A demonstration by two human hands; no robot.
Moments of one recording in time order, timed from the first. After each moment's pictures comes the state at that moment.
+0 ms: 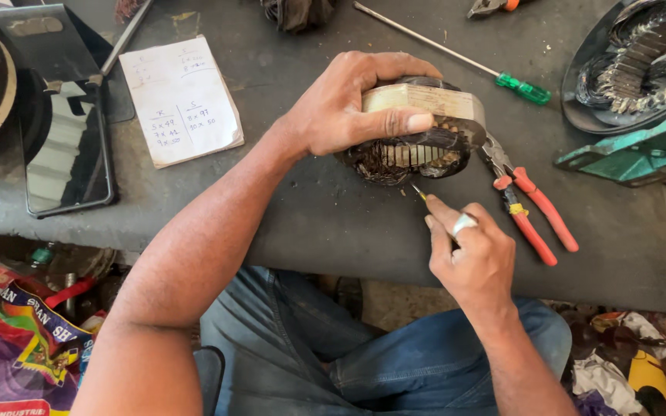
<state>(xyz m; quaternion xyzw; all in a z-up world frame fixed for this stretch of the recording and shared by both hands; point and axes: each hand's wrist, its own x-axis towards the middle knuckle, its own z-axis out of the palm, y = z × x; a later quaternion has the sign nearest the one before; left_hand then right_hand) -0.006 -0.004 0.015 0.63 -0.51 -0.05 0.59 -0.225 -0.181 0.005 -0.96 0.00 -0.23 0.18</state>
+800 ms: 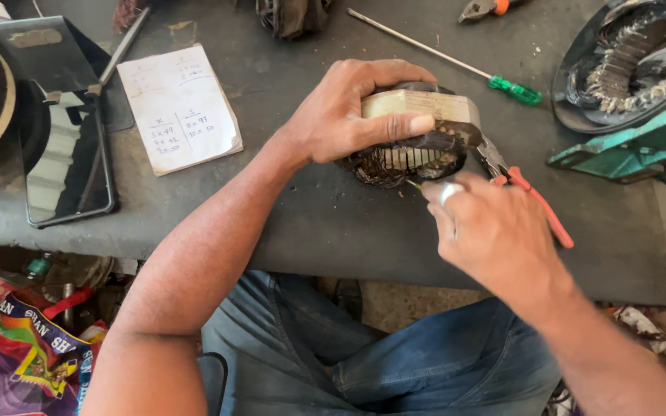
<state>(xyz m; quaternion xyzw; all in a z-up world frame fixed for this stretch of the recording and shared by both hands) -0.013 -0.006 0.021 0.65 -0.49 -0.02 0.58 -0.191 -0.178 0.080 -0.99 -0.09 -0.08 0.04</state>
